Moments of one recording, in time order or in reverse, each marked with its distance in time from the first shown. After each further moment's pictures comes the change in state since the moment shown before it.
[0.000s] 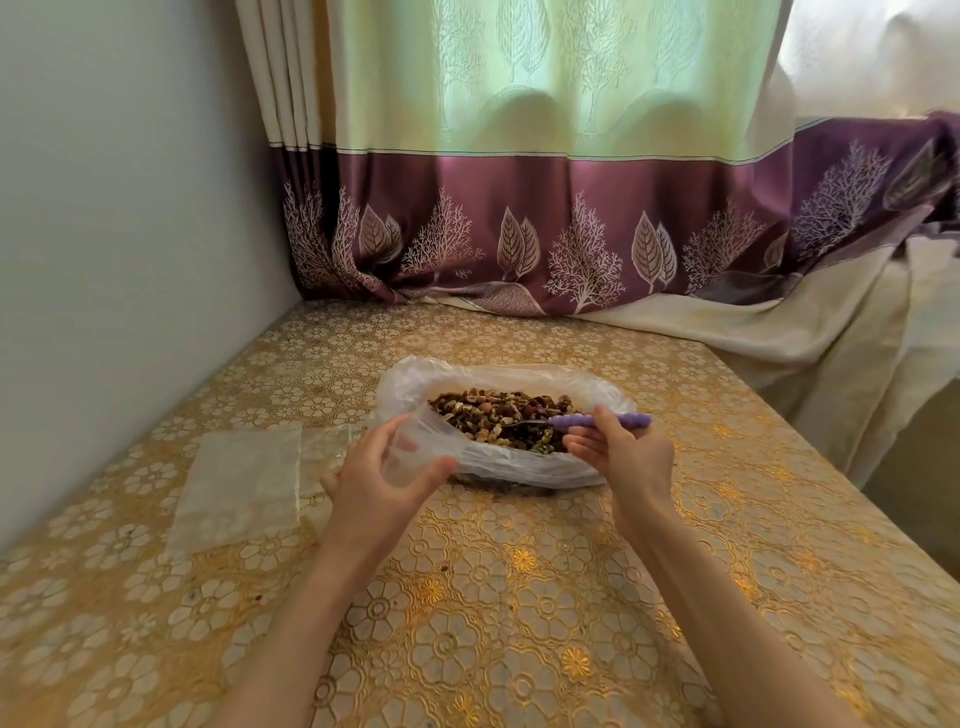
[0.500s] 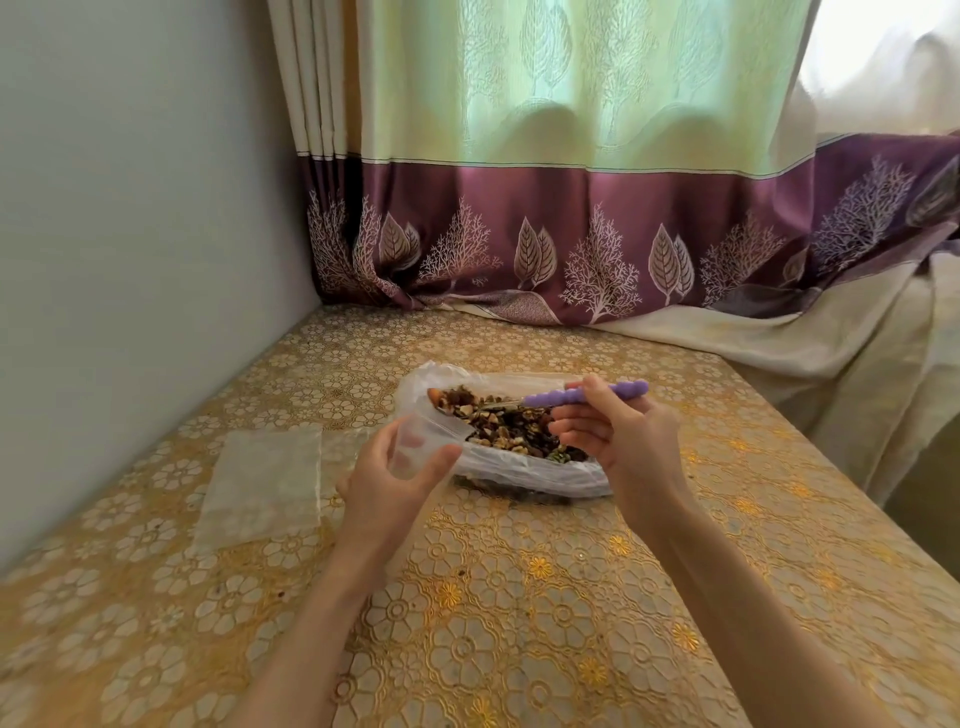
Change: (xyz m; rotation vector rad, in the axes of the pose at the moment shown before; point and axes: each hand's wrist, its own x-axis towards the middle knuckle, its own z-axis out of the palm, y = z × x) left_hand 0.004 0.001 -0.004 -0.144 0.045 -0.046; right_hand -0.026 -0.045 0.025 0.059 -0.341 -0.102
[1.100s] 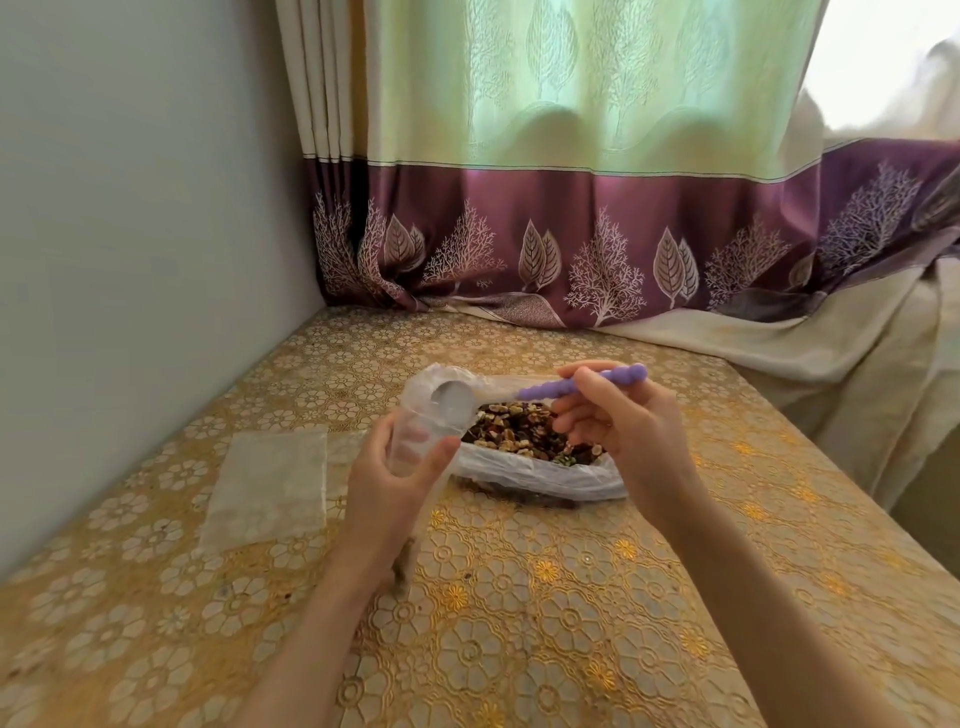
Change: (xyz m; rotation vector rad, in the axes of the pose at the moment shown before) left_hand -0.002 0.010 -0.004 -0.066 0.056 0.054; right_hand 0.003 -0.012 0.004 -0.063 -0.175 -0.109
